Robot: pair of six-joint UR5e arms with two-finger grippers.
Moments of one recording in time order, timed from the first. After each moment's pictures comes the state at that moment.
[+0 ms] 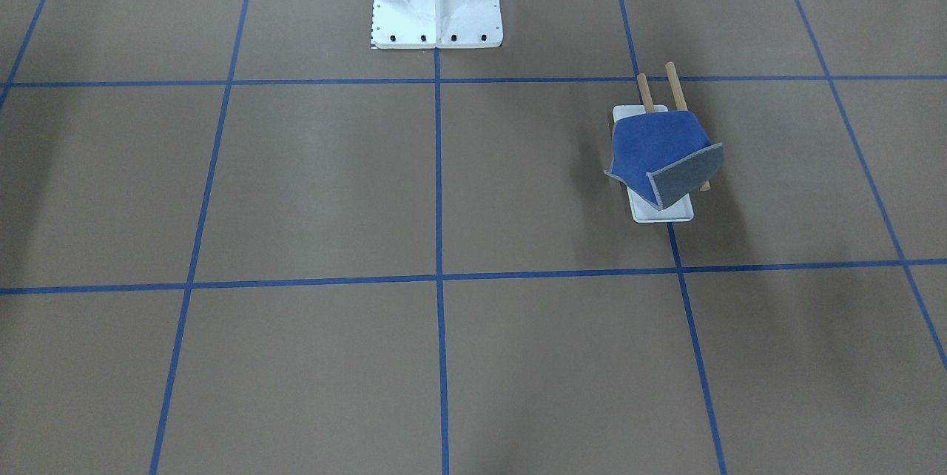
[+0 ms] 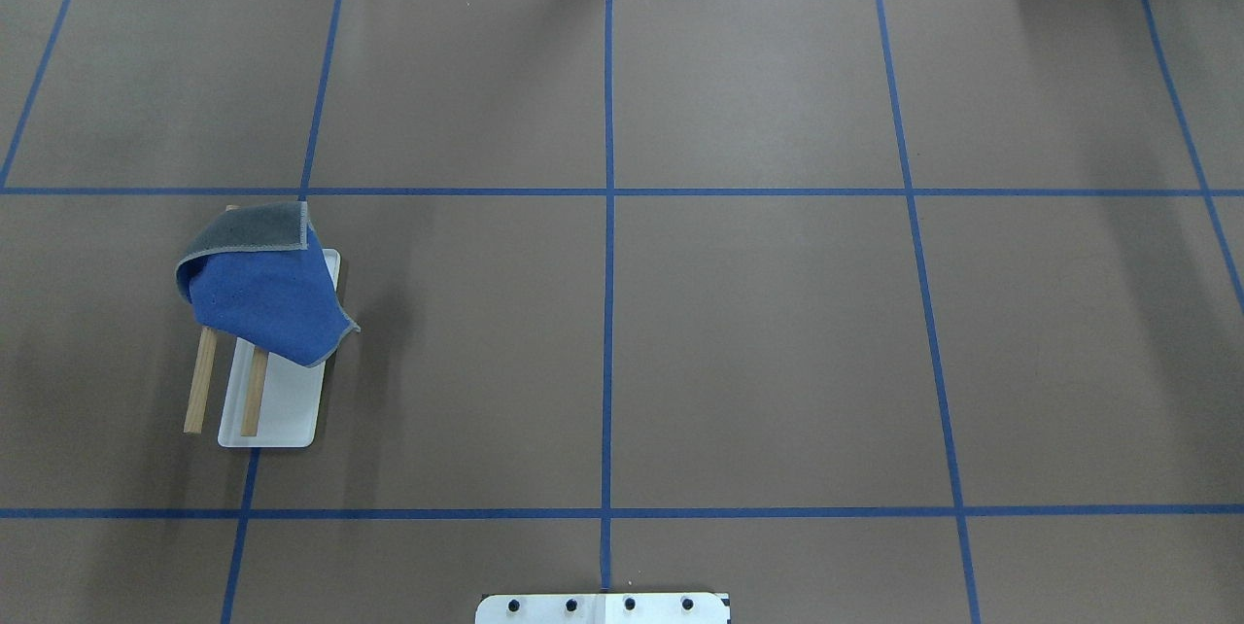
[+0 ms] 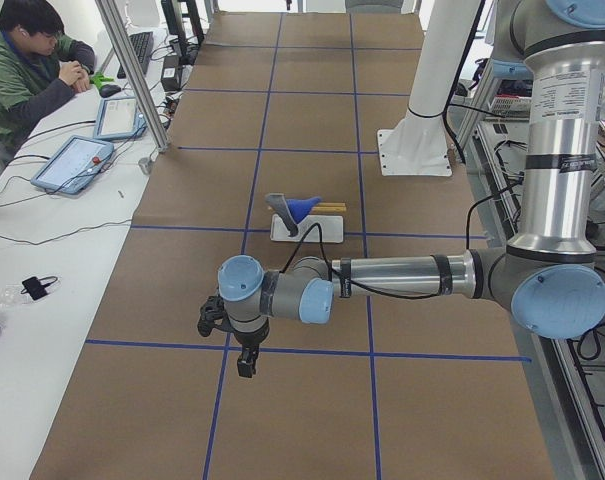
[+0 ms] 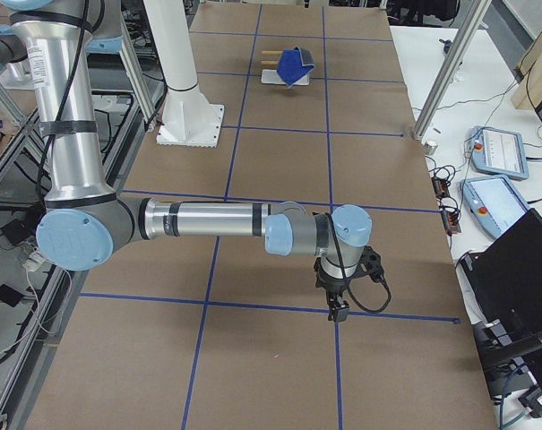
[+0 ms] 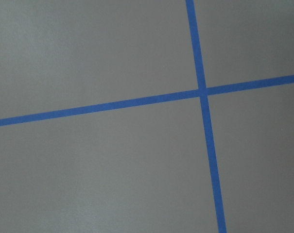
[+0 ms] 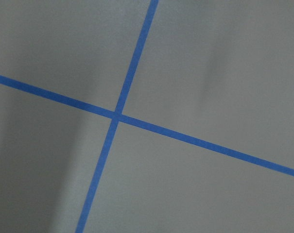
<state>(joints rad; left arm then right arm) -1.49 -1.56 -1.49 -1.76 -2.27 0.01 1.54 -1.46 1.53 -1.64 2.21 -0.26</state>
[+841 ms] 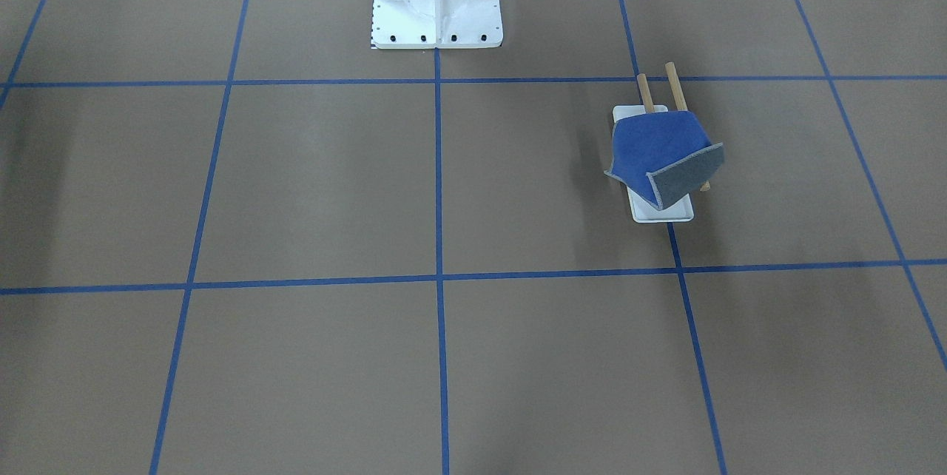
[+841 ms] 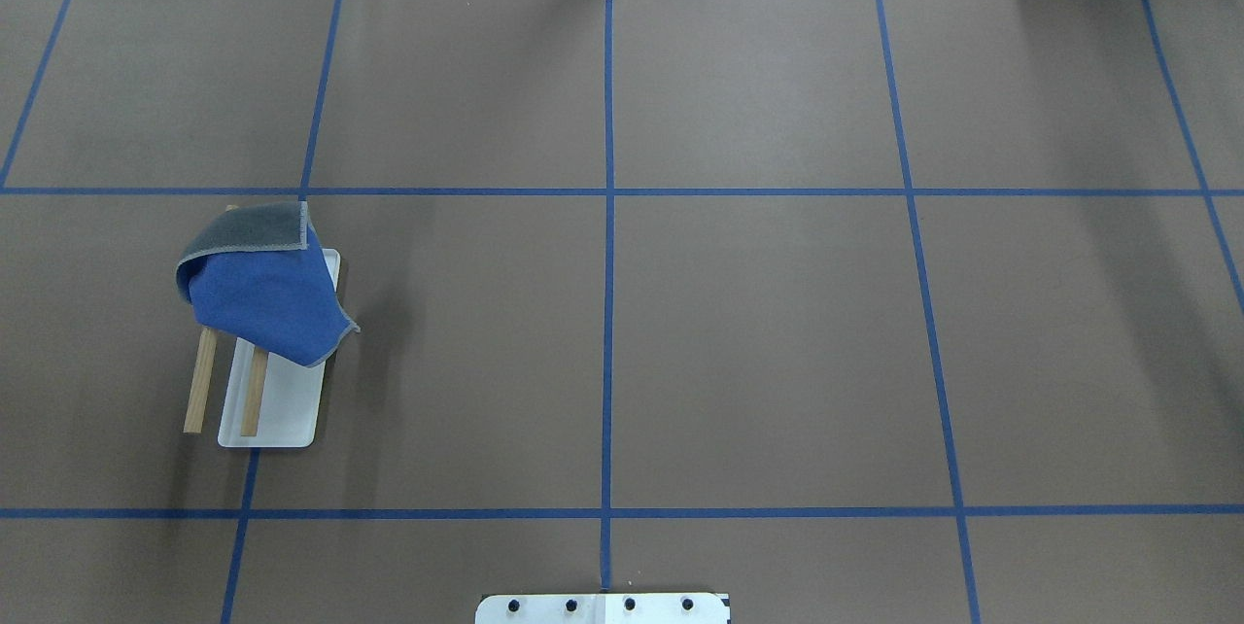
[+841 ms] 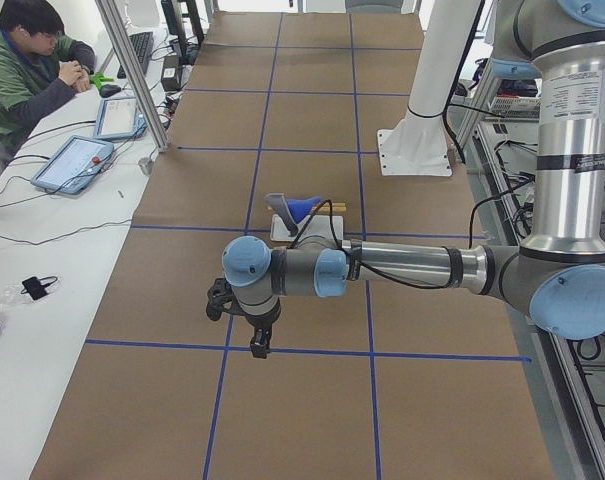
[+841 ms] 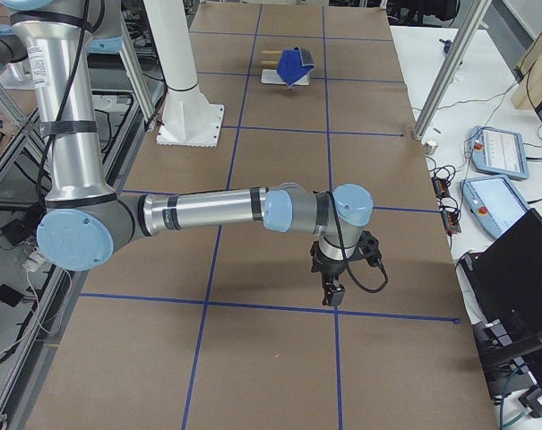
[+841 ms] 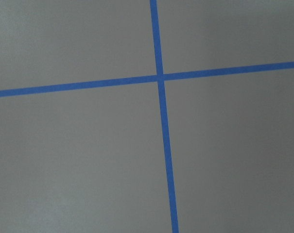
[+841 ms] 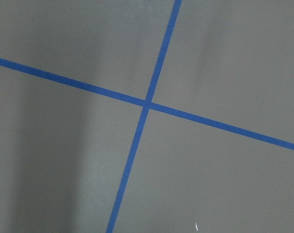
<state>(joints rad) -1.56 -1.52 -1.67 -1.49 -2.37 0.12 1.53 -1.47 1.60 -1.76 2.21 -0.28</state>
